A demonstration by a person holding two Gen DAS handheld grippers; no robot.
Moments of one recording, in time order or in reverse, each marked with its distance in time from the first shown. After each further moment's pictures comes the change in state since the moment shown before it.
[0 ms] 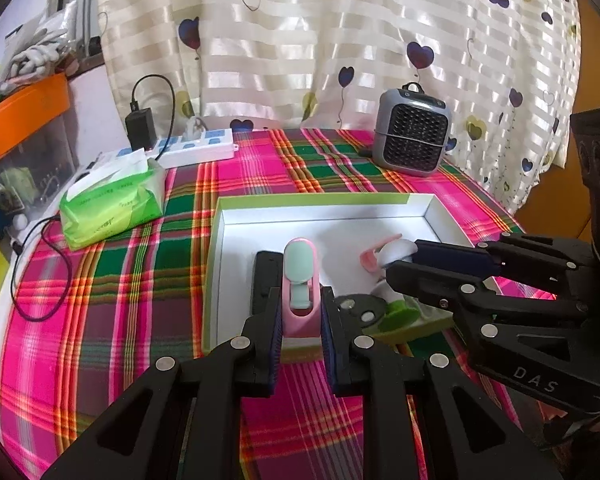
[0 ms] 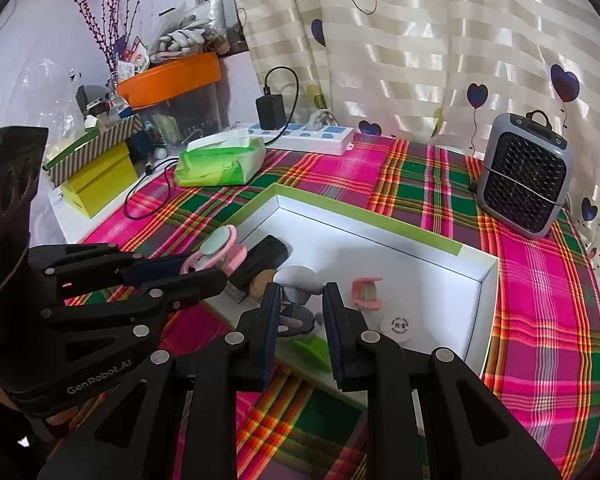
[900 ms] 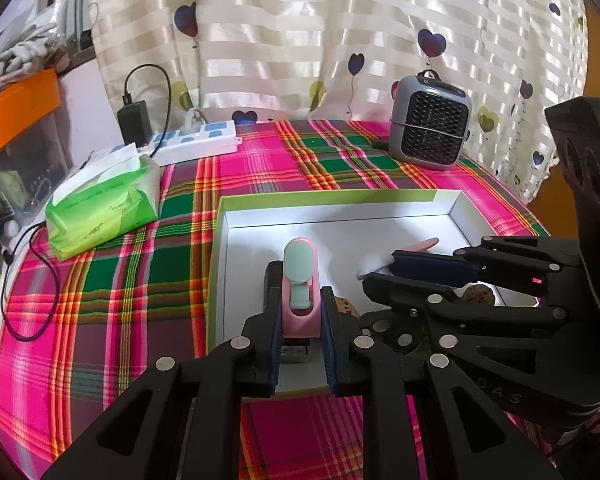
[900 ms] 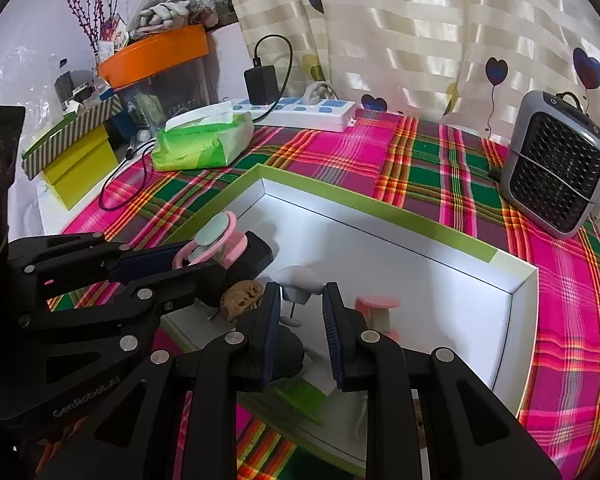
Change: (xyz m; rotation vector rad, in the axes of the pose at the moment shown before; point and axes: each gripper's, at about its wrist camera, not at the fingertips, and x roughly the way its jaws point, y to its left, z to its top) left arm 0.036 0.009 0.008 0.022 0.018 0.014; right arm 0.051 -0.006 0.007 0.000 0.074 0.000
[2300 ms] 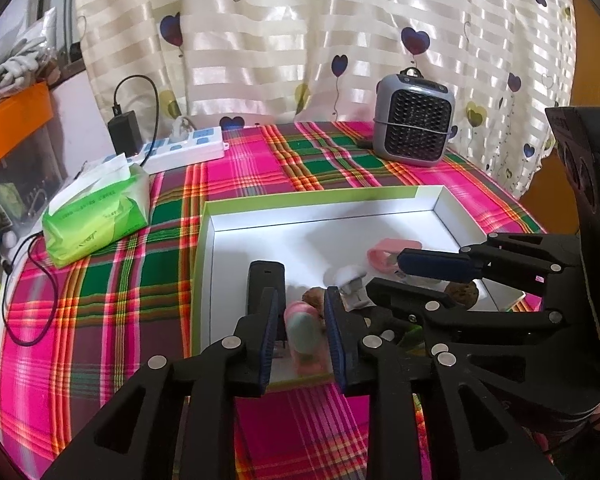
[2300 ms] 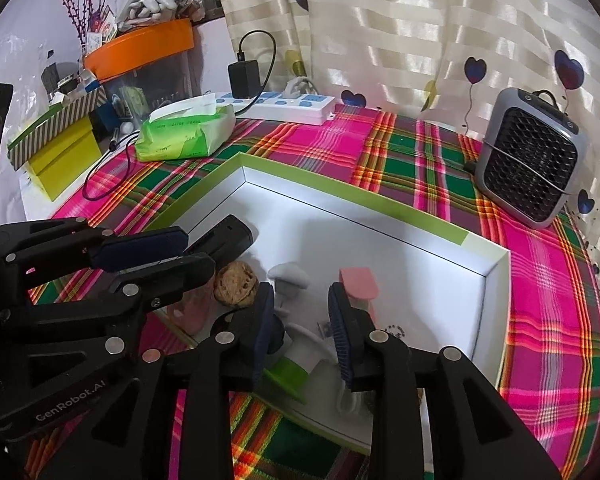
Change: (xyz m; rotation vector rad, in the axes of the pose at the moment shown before) left arm -0.008 -0.011 -0.002 0.035 -0.008 -0.013; right arm -0.015 -0.002 -0.010 0.001 0.005 -0.088
